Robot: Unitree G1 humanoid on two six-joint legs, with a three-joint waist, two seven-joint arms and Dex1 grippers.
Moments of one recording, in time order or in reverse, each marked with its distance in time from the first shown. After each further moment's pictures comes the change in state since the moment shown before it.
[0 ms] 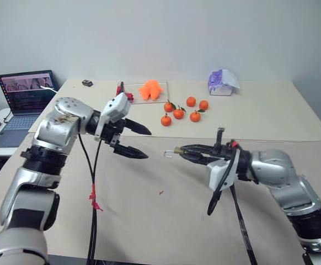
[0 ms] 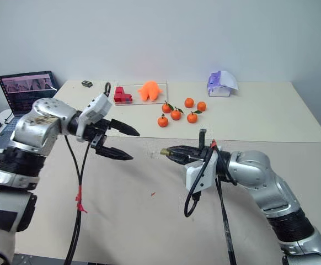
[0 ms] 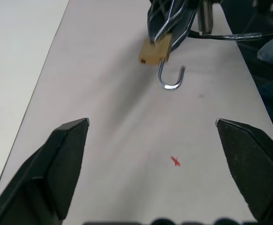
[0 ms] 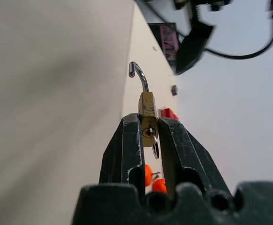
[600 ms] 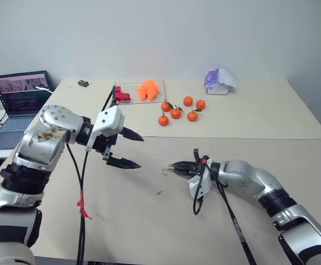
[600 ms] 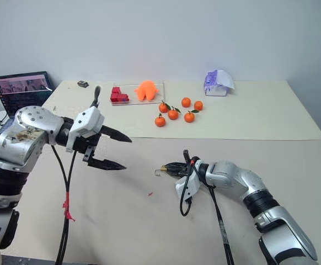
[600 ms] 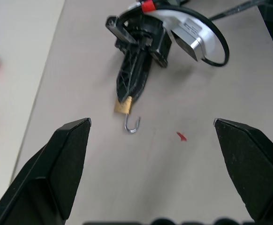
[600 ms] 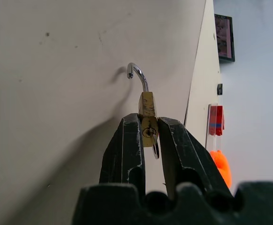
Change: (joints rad) left arm 0.158 0.088 0.032 -0.217 0.019 -0.021 0.087; right arm -0.247 0.110 0.230 0.676 -0.518 -0.413 -0.437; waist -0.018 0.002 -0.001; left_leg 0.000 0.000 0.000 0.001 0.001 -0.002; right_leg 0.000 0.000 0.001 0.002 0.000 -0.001
